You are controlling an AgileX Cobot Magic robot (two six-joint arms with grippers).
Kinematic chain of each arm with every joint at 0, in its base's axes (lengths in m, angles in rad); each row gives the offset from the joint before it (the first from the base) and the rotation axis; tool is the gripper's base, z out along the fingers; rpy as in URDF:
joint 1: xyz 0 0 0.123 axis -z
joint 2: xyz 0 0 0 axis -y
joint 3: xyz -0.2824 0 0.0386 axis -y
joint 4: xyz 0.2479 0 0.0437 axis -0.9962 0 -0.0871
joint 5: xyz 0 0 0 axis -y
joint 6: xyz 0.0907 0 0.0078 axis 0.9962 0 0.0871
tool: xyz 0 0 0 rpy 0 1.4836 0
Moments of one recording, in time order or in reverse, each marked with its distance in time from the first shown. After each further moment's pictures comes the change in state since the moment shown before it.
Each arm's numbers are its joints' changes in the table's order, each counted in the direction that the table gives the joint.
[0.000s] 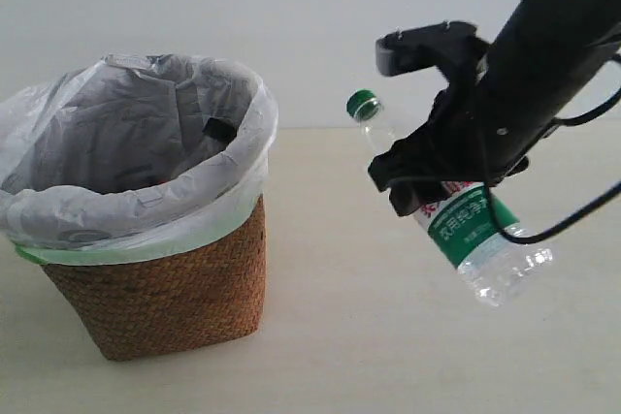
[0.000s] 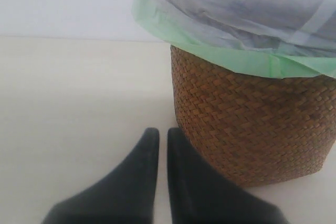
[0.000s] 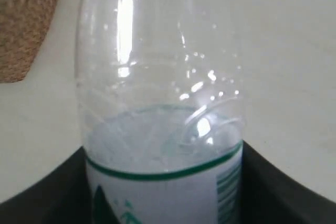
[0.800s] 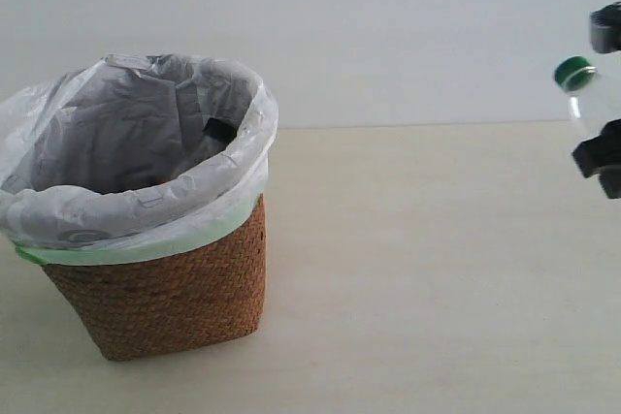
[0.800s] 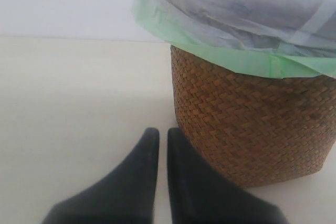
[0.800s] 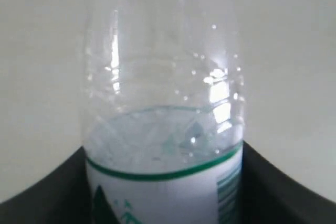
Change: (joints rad) left arm 0.000 0.000 0.000 0.000 0.000 0.000; right arm 0.327 0.267 -0.190 0.315 -0.048 0.142
